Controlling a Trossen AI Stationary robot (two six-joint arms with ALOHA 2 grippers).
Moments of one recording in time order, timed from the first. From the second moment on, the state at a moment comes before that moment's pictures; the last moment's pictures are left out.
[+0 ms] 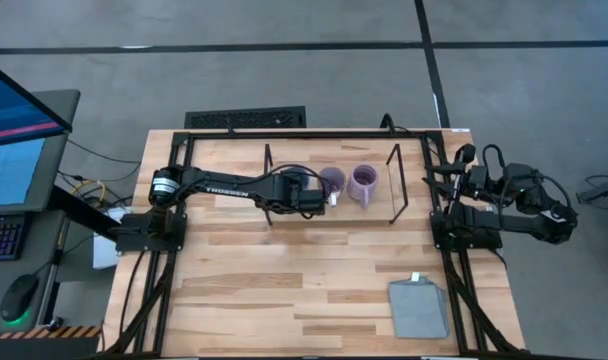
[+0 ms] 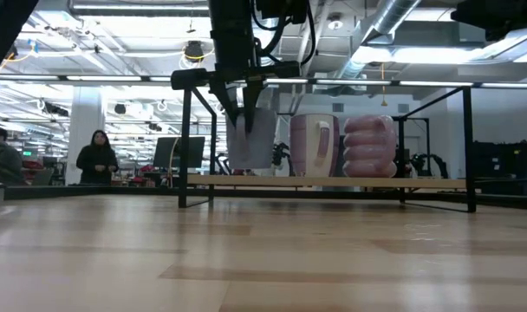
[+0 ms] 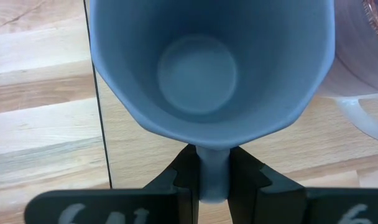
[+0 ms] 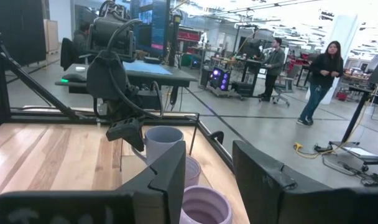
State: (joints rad) left arm 0.01 1.98 1.71 -1.10 -0.43 -1.39; right arm -0.12 0.02 0.58 -0.55 0.15 -0.21
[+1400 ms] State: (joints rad) left arm 0.02 1.98 1.71 -1.10 -0.36 -1.39; right arm -0.12 0.02 0.58 -0.55 0.15 -0.21
